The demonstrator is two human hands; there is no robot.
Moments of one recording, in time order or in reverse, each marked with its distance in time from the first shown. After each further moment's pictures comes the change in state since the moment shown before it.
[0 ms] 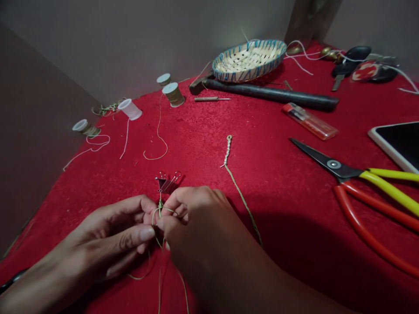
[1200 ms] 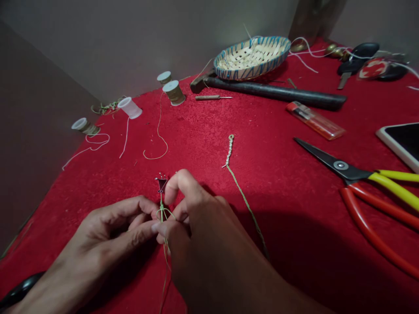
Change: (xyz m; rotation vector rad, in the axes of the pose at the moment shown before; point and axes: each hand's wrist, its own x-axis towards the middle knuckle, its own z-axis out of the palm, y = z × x) left_hand 0.011 -0.001 0.011 0.256 0.285 0.108; right_hand -0.011 -0.014 0.000 -0.043 0.010 -0.039
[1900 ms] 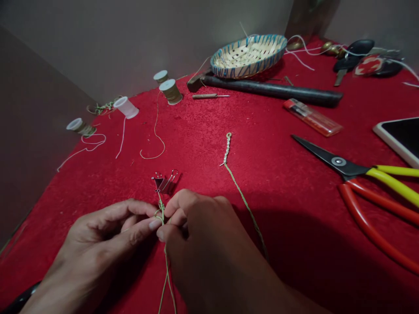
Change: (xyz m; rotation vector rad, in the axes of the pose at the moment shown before) left_hand -0.004 -0.011 0.010 -0.092 0.174 -0.006; right_hand 0.001 -0.004 0.002 -0.089 -0.001 0.105
